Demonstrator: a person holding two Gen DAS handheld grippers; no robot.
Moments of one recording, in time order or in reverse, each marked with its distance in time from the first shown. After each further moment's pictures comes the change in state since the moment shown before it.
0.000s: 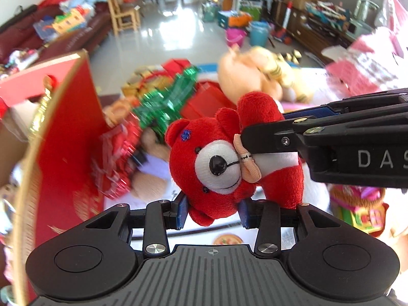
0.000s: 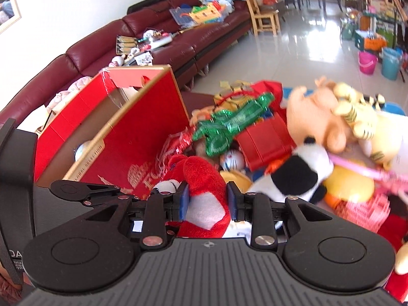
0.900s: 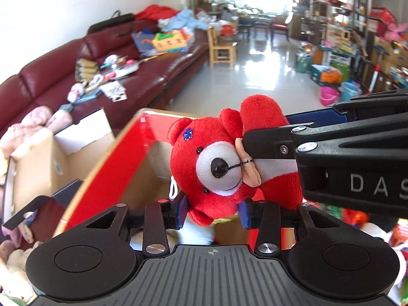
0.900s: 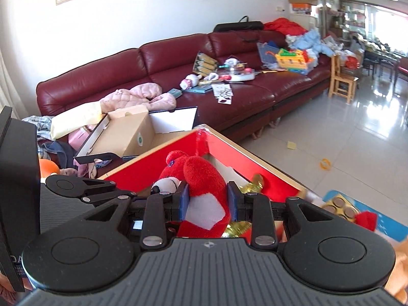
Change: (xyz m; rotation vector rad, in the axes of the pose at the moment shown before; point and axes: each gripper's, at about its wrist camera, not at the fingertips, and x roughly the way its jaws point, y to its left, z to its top) left arm -0.084 0.197 0.046 -0.241 -0.166 0.319; right arm 0.089 0.186 0.136 -0.344 -0.103 0.201
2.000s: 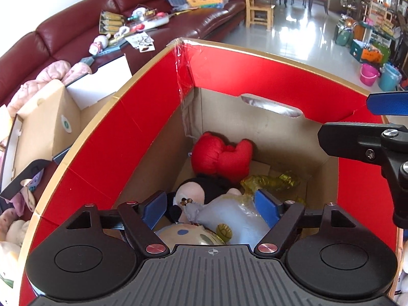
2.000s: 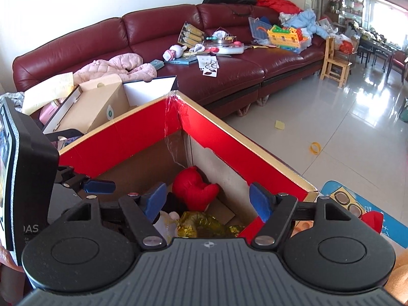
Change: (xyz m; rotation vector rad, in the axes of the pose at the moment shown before) left arm 0.100 0.042 -0.018 -0.087 0.195 0.119; right arm 0.075 -0.019 -0.017 -0.015 0.132 -0.094
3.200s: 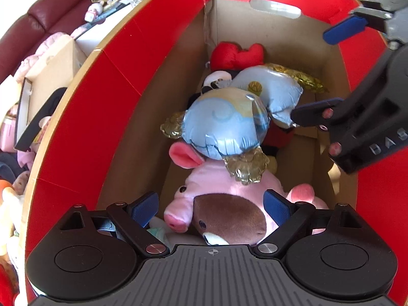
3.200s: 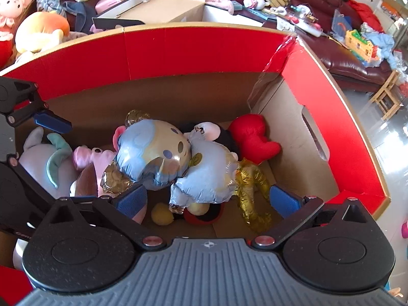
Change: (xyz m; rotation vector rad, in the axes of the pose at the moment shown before) left arm -0.041 0.044 -0.110 0.115 0.200 0.004; right arm 0.040 0.090 -0.049 -0.443 0.250 0.074
